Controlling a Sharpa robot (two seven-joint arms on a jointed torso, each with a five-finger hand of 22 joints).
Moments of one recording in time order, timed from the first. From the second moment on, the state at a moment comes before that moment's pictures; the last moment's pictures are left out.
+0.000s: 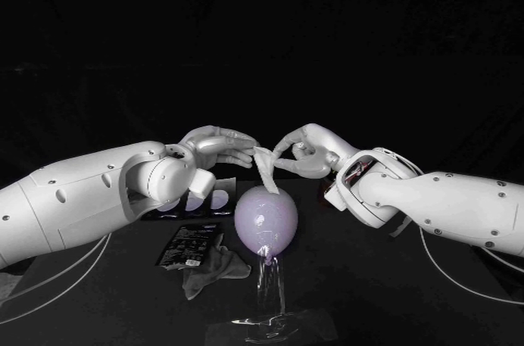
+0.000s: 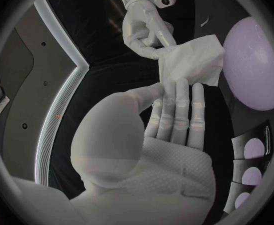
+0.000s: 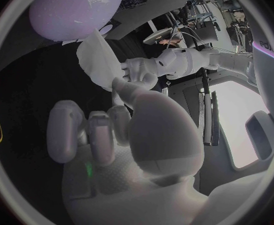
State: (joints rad) left arm 1.35 -0.71 -0.04 1.40 -0.09 -0.20 0.03; left_hand 1.33 -0.09 0.71 -0.05 0.04 0.92 0.15 0.45 0.51 1.07 0.09 0.51 0.23 0.92 0.06 0.77 0.36 0.16 0.70 0.23 0.70 0.57; right arm 1.37 -0.77 -0.16 1.60 -1.02 -0.56 0.05; right_hand 1.34 -0.05 0.53 -0.03 0.05 1.04 0.09 0.35 0.44 1.46 0.01 1.37 1.31 1.47 -0.04 1.57 1.31 0.05 1.46 0.07 1.31 1.31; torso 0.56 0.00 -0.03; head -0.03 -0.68
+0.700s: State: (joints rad) left arm 1.35 -0.70 -0.04 1.39 -0.10 -0.21 0.03; left_hand 1.35 -0.08 0.66 -0.04 0.04 0.89 0.17 0.41 0.57 1.03 0.11 0.50 0.22 0.92 0.07 0.78 0.36 0.16 0.69 0.23 0.69 0.56; right arm 1.37 -0.76 -0.16 1.60 -0.96 -0.56 0.06; right_hand 1.34 -0.05 0.53 -0.04 0.05 1.04 0.09 0.36 0.44 1.46 0.01 1.38 1.31 1.47 -0.04 1.57 1.31 0.05 1.47 0.06 1.30 1.31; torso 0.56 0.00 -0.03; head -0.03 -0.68
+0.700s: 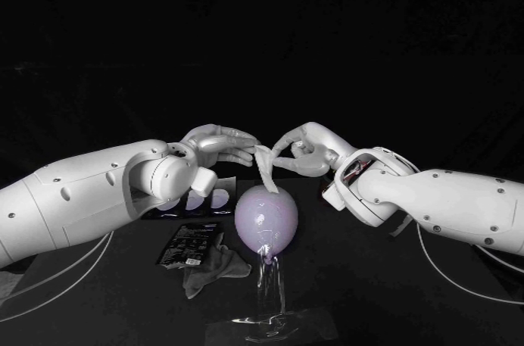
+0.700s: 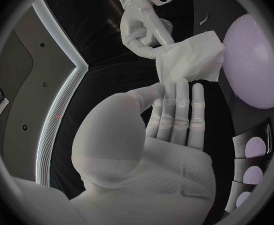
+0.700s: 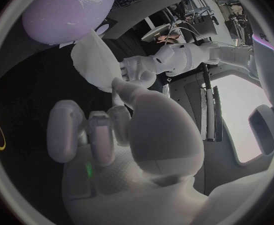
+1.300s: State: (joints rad) left arm 1.35 -0.68 -0.04 1.37 -0.12 -0.22 0.03; left_hand 1.37 -0.07 0.61 -0.03 0.04 0.90 0.17 0.37 0.64 1.03 0.11 0.50 0.22 0.92 0.07 0.81 0.37 0.16 0.69 0.23 0.69 0.56; right arm 1.37 -0.76 -0.16 1.59 -0.85 -0.56 0.07; right_hand 1.34 -0.05 0.53 -0.03 0.04 1.04 0.08 0.36 0.44 1.46 0.01 1.38 1.31 1.47 -0.04 1.57 1.31 0.05 1.47 0.06 1.30 1.31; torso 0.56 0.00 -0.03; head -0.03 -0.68
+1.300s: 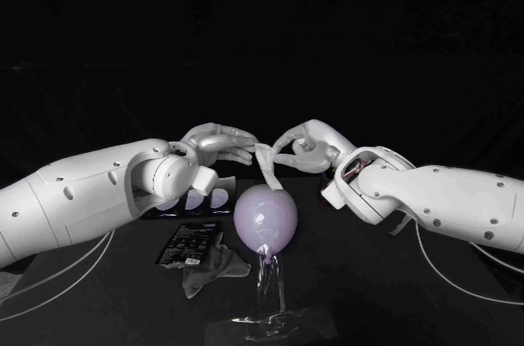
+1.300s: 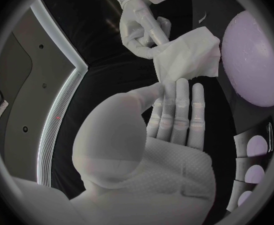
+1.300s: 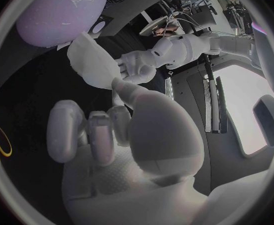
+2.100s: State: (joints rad) left arm 1.35 -0.68 -0.04 1.37 -0.12 -0.22 0.03; left_hand 1.36 -0.09 0.59 -0.01 0.04 0.89 0.18 0.32 0.63 1.00 0.11 0.50 0.20 0.90 0.07 0.82 0.37 0.16 0.70 0.24 0.66 0.54; right arm 1.37 -0.75 -0.16 1.58 -0.83 -0.56 0.08; right_hand 1.34 -0.05 0.53 -0.03 0.04 1.04 0.09 0.36 0.44 1.46 0.01 1.38 1.31 1.47 -0.04 1.57 1.31 0.05 1.46 0.06 1.30 1.31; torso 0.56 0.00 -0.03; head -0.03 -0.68
